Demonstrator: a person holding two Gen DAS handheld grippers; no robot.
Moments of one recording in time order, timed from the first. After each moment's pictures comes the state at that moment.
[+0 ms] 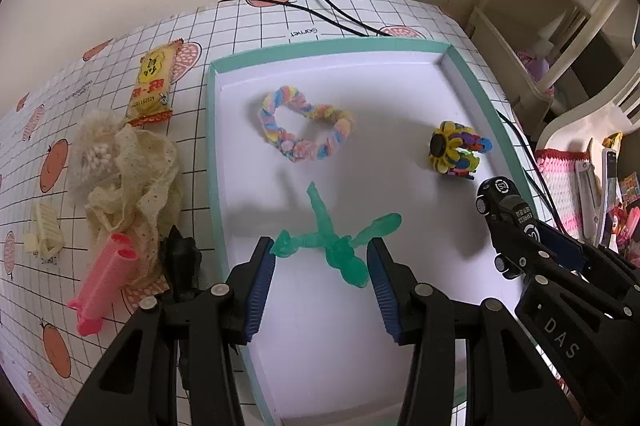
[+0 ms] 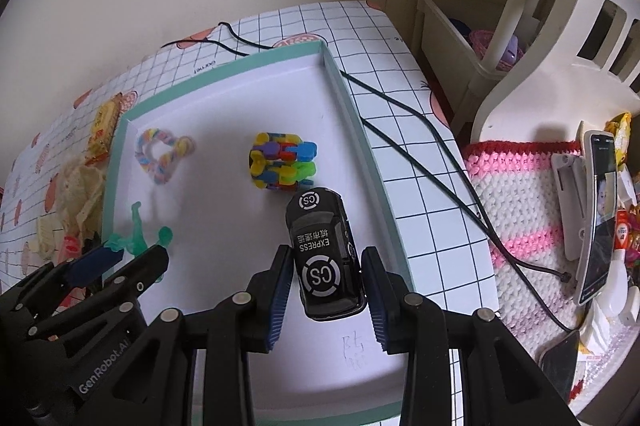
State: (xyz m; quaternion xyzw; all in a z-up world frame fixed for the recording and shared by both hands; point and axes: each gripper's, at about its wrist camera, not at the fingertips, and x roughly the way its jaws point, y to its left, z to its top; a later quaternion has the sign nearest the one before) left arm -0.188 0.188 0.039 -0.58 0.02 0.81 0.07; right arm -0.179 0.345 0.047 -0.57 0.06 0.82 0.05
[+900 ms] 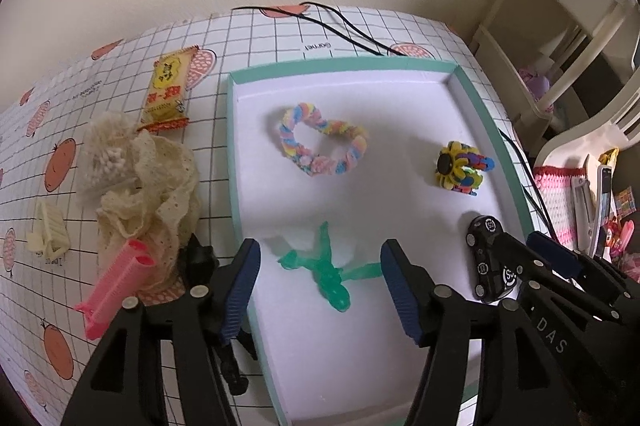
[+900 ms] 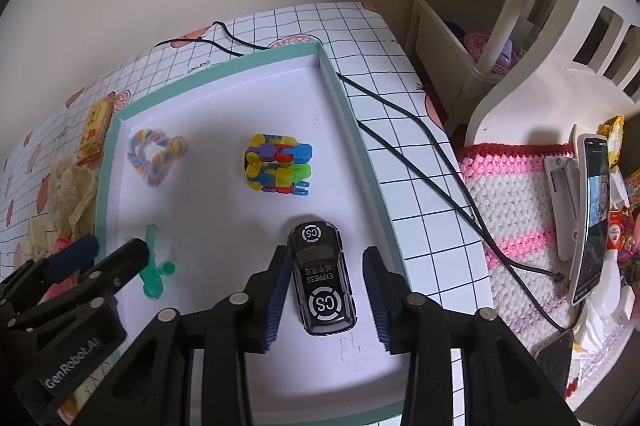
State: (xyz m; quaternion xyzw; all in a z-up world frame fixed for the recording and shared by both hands) left arm -0.192 0.172 0.052 -0.56 0.00 0.82 0.07; right arm -0.179 0.343 0.050 -0.56 0.05 0.82 0.06
